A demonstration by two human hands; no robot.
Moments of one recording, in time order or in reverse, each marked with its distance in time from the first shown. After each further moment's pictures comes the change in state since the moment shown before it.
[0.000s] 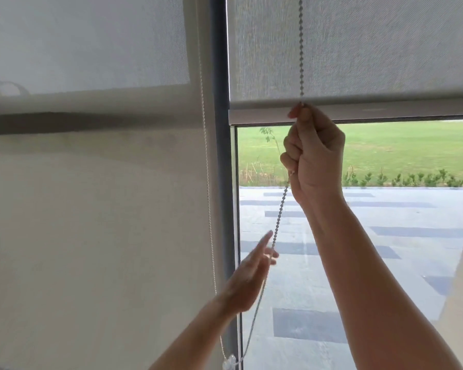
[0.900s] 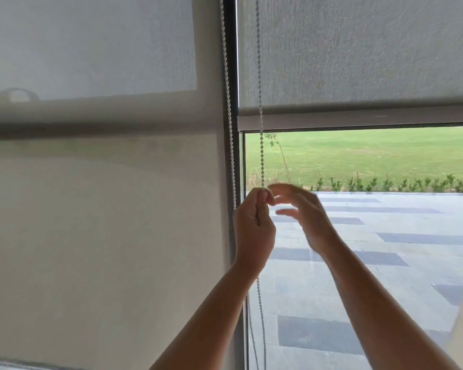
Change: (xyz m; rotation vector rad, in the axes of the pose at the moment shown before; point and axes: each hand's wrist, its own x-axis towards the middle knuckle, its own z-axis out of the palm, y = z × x) left_hand 0.065 0.079 -0.034 -0.048 0.734 0.320; right_hand -0.030 0.070 -0.073 -0.580 -0.142 0.396
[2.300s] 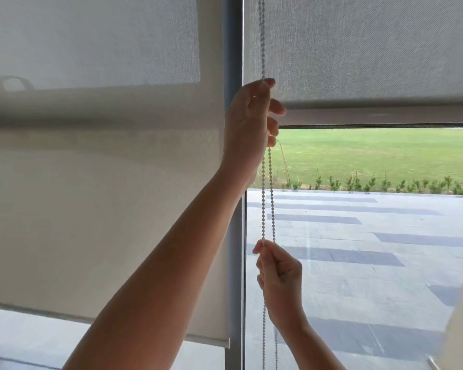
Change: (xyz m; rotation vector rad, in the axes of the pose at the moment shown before) left_hand 0.117 0.071 -0.009 -0.342 -0.165 -0.180; right_hand -0.085 0.052 0.082 0.215 0.278 -0.044
